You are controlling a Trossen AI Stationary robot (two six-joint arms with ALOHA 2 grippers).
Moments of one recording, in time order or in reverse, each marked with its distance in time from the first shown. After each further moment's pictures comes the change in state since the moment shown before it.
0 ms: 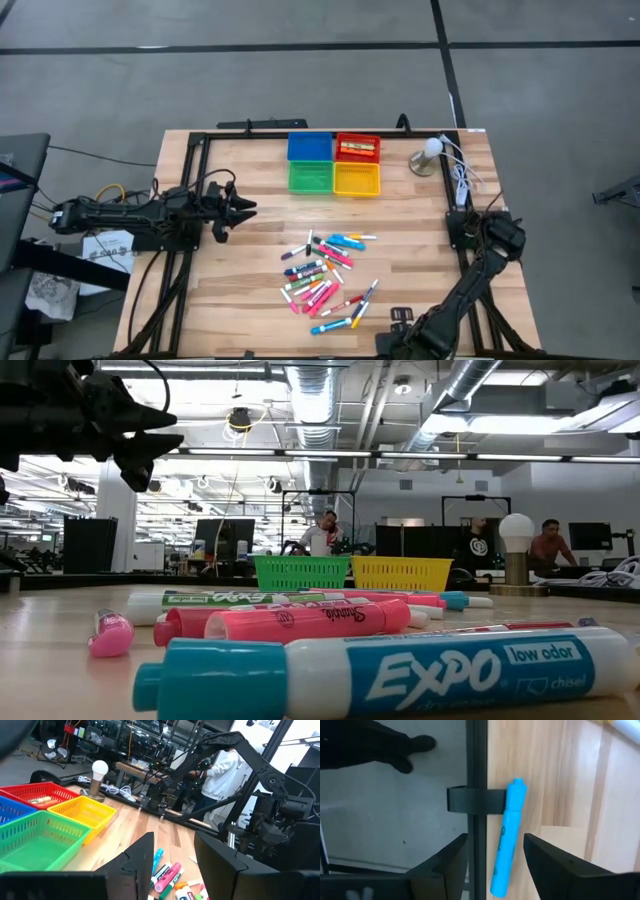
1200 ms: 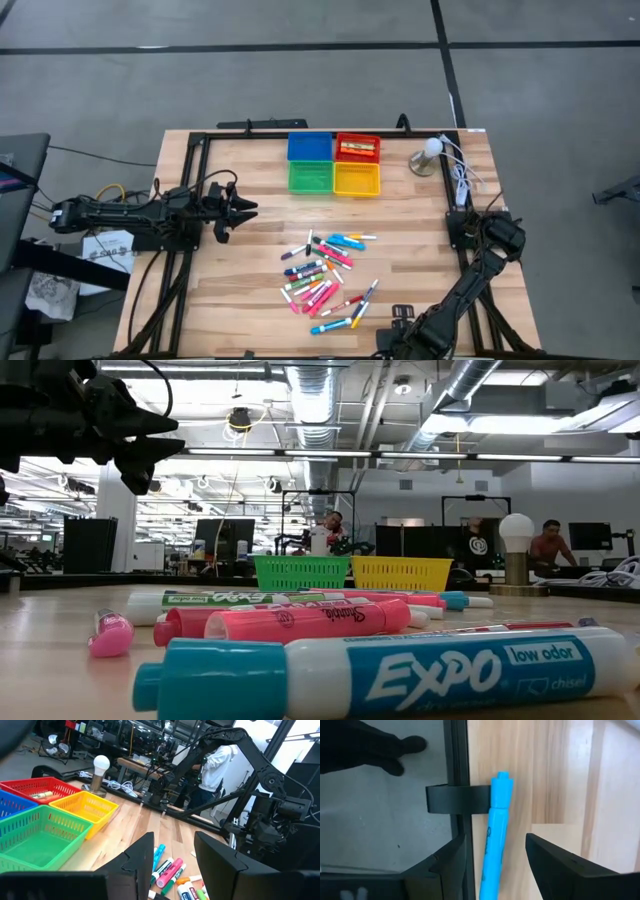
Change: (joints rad) left arm 0.000 0.022 0.000 0.000 -0.001 0.001; right arm -0.001 0.000 -0.071 0.045 0.026 0.037
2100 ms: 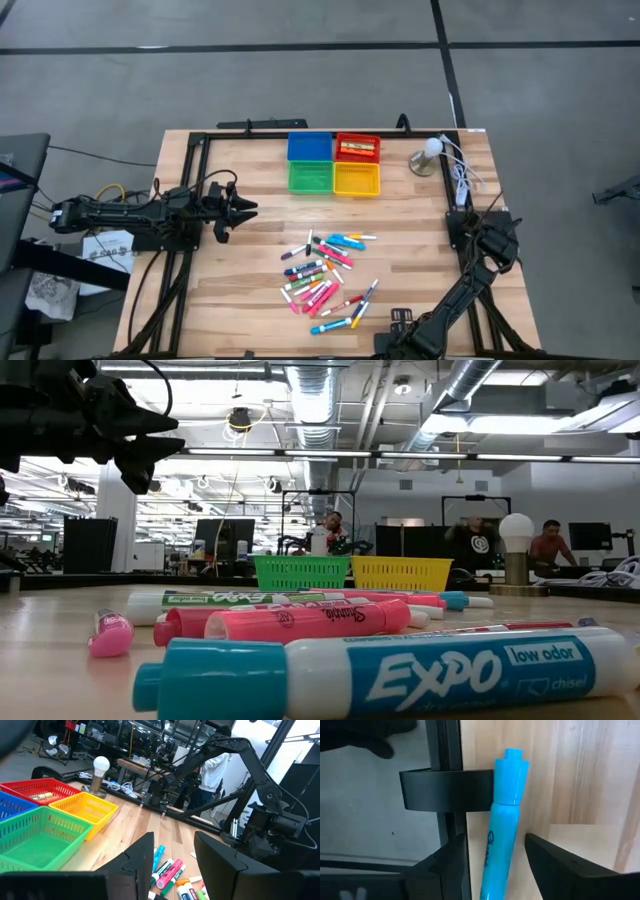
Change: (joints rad) left arm 0.000 0.000 0.000 0.004 0.000 0.000; right arm 0.007 0.140 0.008 0.019 -0.084 0.001
